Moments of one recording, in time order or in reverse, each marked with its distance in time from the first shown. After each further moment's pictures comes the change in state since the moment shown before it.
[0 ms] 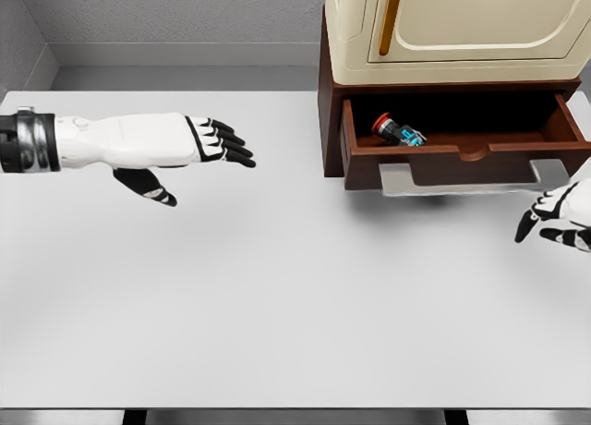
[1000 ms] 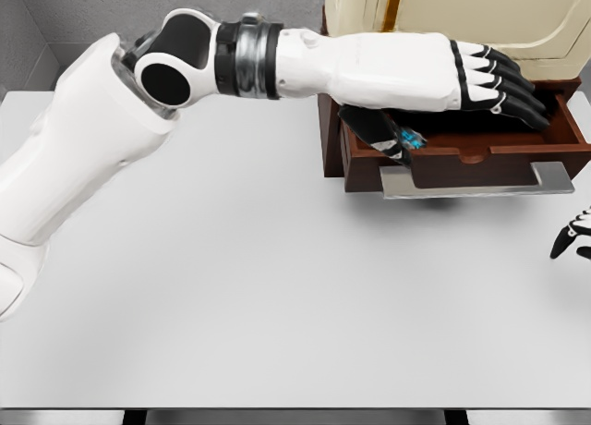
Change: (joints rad) left arm -0.282 -0.554 -0.045 0.082 0.076 -0.001 -0.005; right arm 0.262 0.005 -0.246 -0.002 -0.002 0.000 -0.001
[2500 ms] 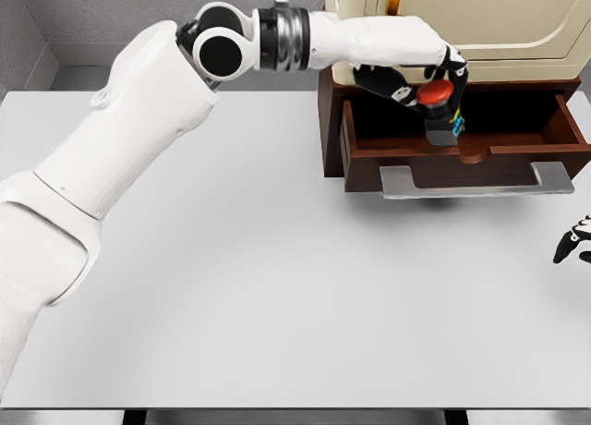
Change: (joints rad) left arm -0.094 -0.258 -0.017 0.547 -0.132 0.000 -0.010; right arm 0.038 0.001 -0.021 0.000 -0.002 0.000 0.000
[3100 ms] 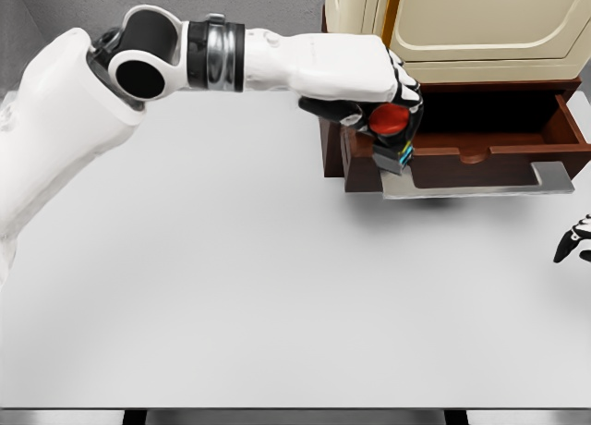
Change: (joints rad) left arm 0.052 0.248 -0.019 -0.370 0.000 -0.001 -0.008; right arm -0.002 0.000 -0.001 0.000 0.000 0.000 0.000
